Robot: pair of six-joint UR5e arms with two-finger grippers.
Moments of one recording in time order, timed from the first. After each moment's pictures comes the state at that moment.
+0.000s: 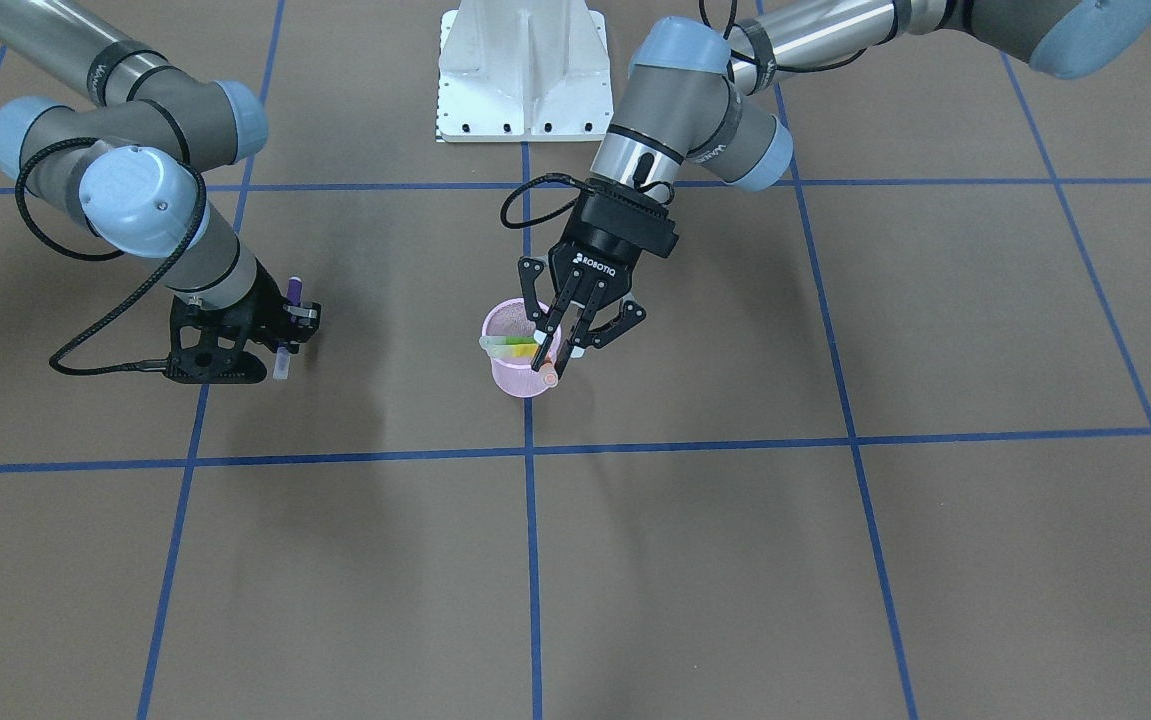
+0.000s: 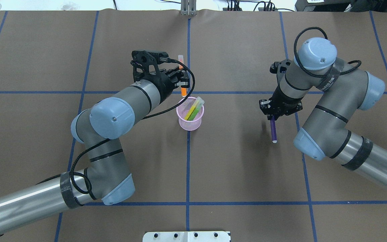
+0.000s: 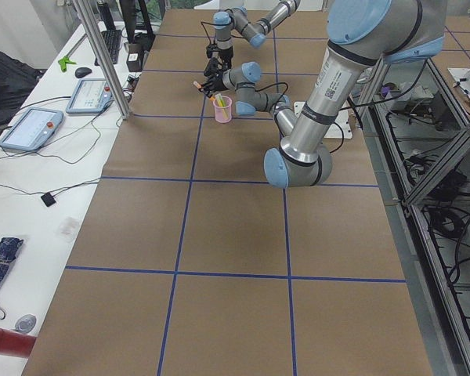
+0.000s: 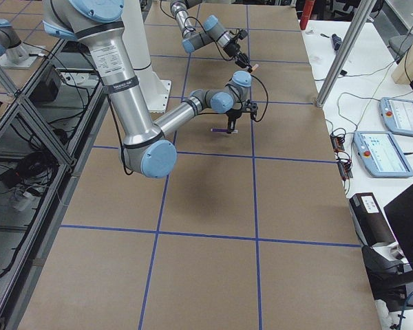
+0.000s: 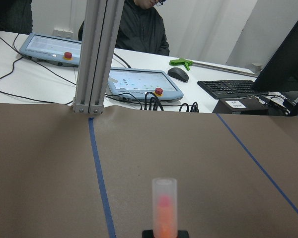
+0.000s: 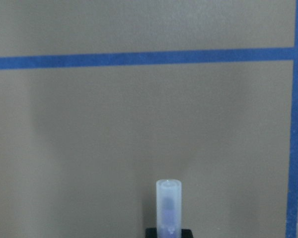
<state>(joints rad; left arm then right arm) -0.48 -2.23 -1.55 -2.42 -1.22 -1.03 0.77 -1.16 1.69 -1.52 2.14 0.99</state>
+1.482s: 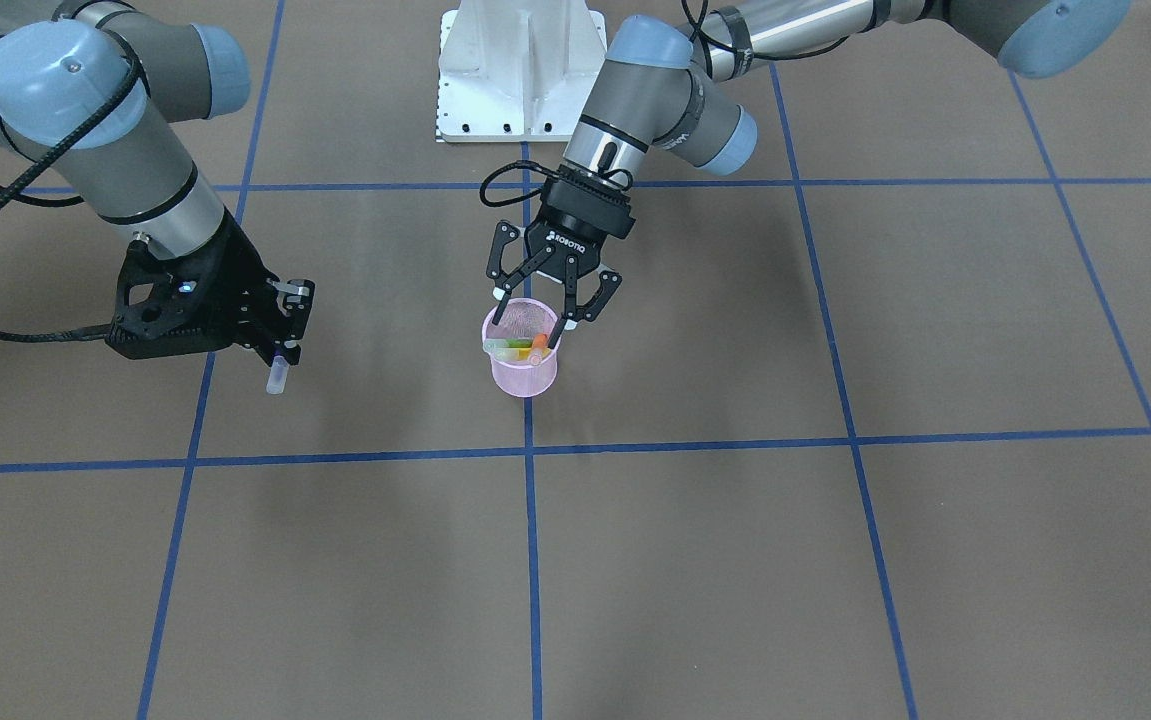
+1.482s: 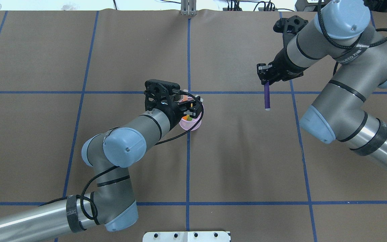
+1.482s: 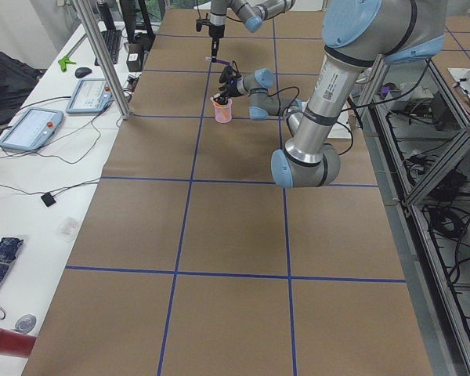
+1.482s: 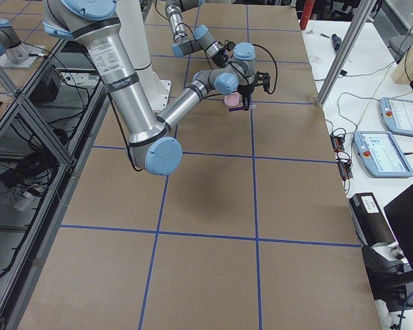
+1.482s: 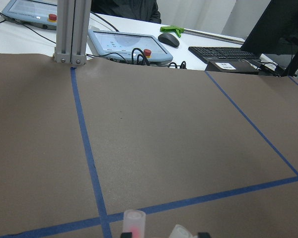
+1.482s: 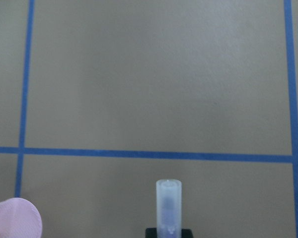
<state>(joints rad) -0.38 -2.22 -1.55 -2.42 -1.18 -1.03 0.85 -1.10 1.81 -1.43 2.05 0.99</state>
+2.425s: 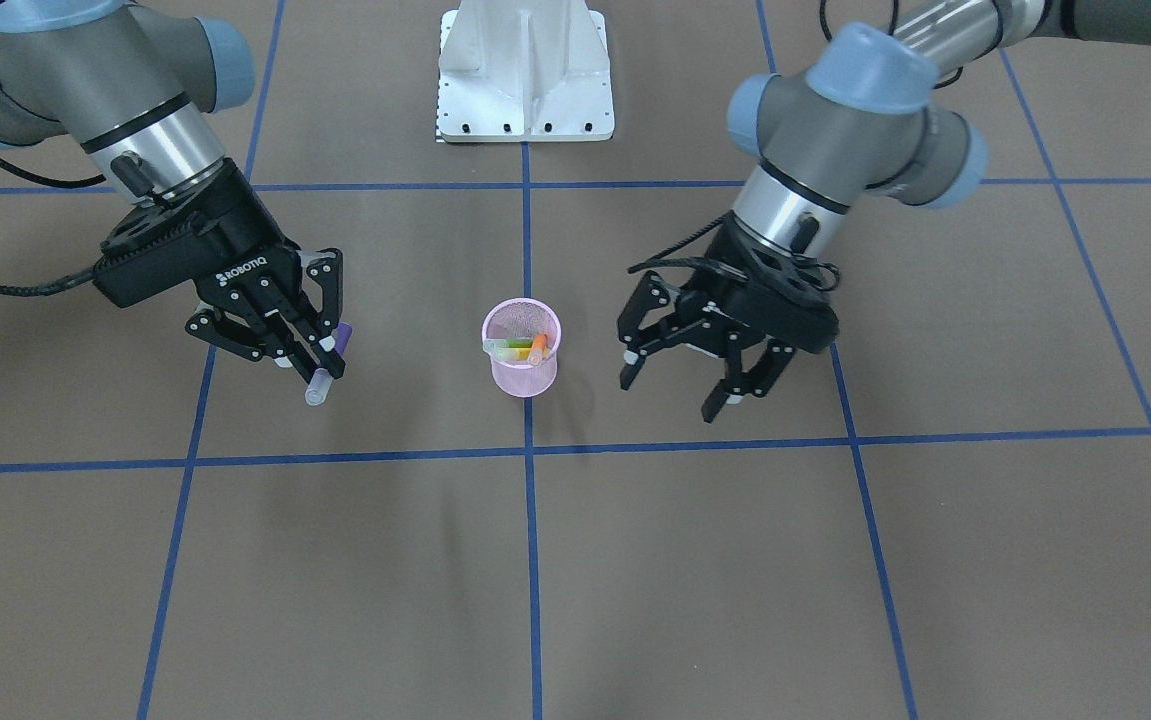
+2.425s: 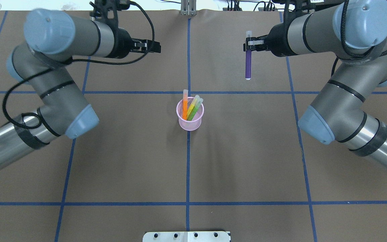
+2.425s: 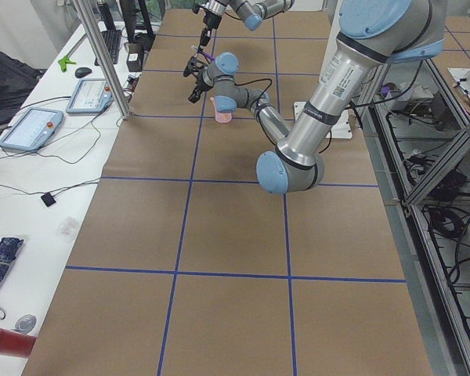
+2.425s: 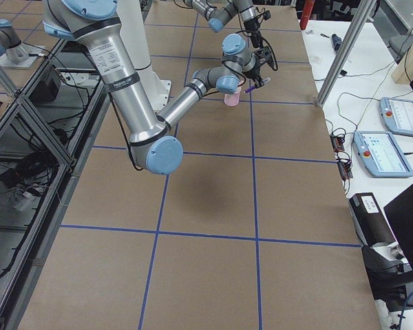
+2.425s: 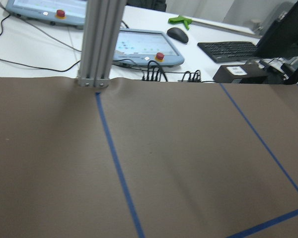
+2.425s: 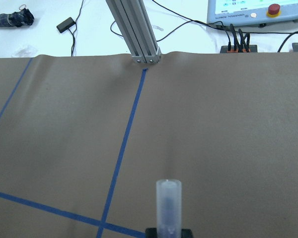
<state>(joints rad) -0.86 -2.19 -1.60 -2.20 -1.93 -1.01 0.81 -1.09 1.82 -1.01 1.81 1.00</state>
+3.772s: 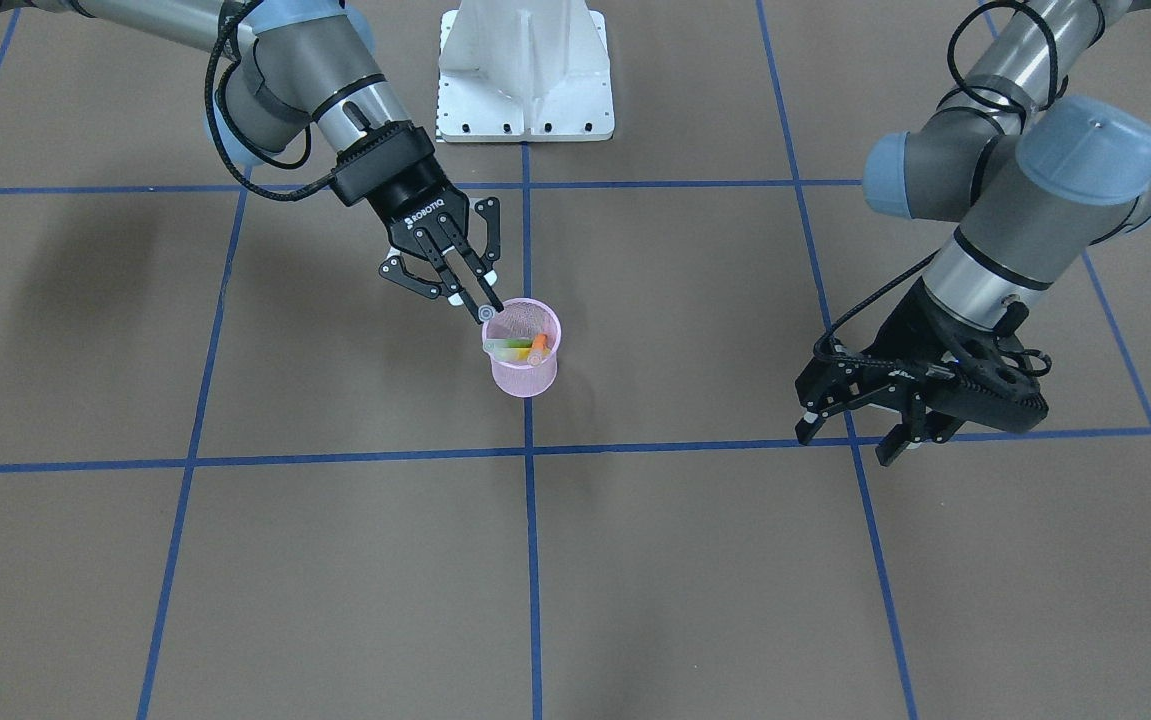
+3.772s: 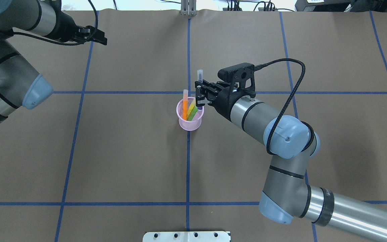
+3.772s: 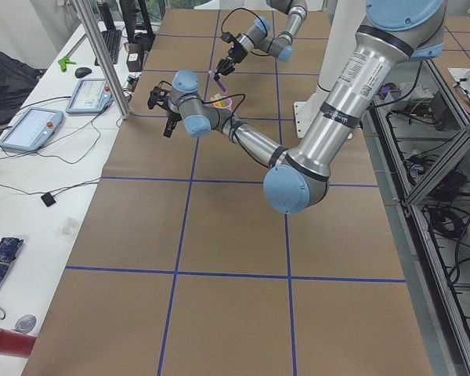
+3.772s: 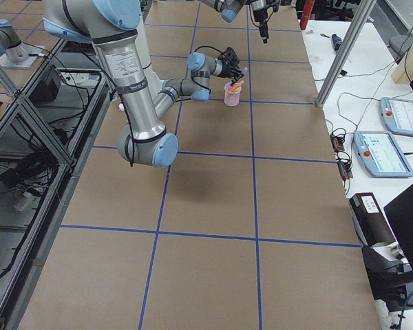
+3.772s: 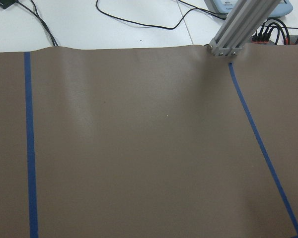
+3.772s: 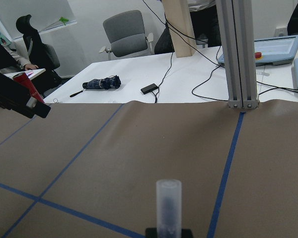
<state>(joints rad) -0.99 -2.09 -1.53 -2.17 -2.06 -0.89 0.44 -1.09 1.72 -0.67 1.25 0.91</state>
